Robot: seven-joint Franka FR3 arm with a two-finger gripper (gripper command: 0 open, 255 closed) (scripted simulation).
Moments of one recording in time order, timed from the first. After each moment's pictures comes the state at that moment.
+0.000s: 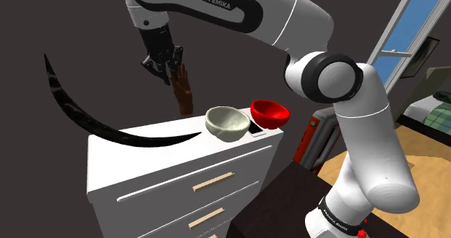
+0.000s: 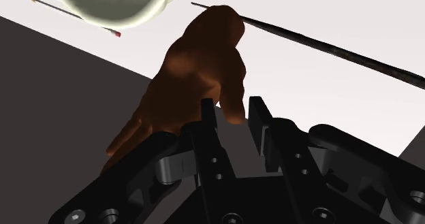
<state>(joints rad) 0.42 0.65 0.37 -0.76 -0.48 1.17 0.50</state>
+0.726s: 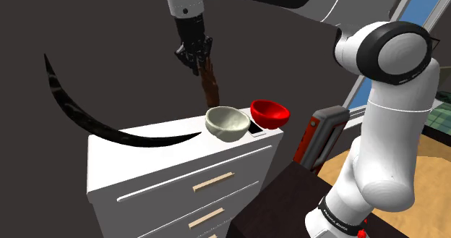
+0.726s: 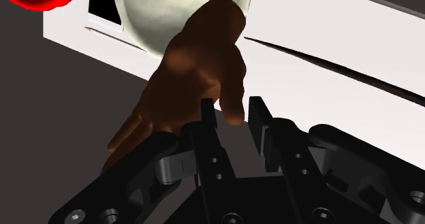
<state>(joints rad) 0.31 0.26 0.28 -1.24 -0.34 1.31 0.42</state>
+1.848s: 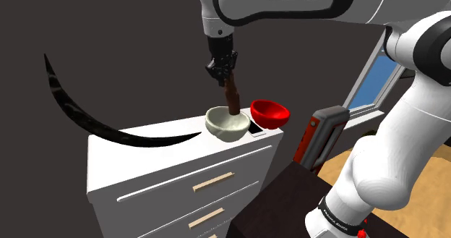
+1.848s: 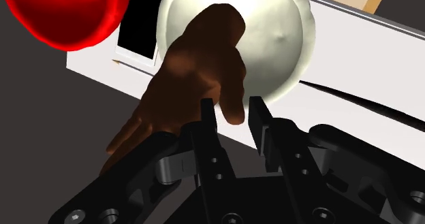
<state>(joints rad) 0.21 -0.05 0.22 -1.73 -0.27 1.53 0.33</state>
